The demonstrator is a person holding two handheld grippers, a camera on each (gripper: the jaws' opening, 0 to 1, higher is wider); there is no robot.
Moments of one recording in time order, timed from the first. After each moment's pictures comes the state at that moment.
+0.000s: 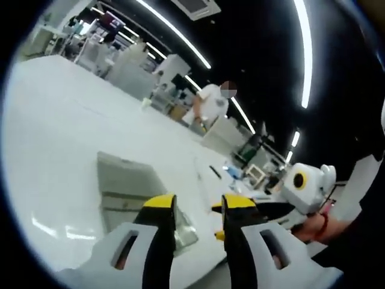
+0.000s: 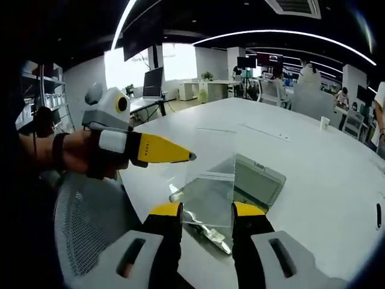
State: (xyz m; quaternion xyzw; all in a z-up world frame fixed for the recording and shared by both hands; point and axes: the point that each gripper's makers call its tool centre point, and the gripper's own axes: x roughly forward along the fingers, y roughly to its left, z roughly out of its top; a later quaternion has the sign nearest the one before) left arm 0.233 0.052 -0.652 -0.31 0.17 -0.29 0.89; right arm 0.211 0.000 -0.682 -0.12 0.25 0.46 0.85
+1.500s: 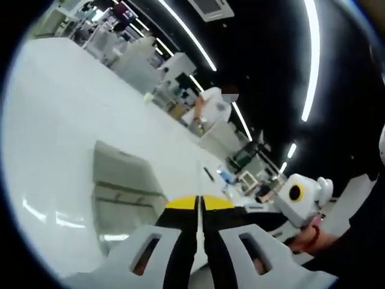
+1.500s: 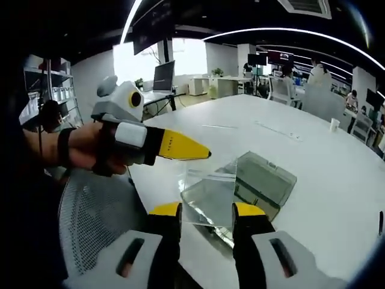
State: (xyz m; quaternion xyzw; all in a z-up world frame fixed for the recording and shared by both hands) left arm 0.228 0.049 -0.650 -0.35 0.18 -0.29 0.87; right arm 0.197 0.011 -0.686 -0.13 0.26 0.49 0.82
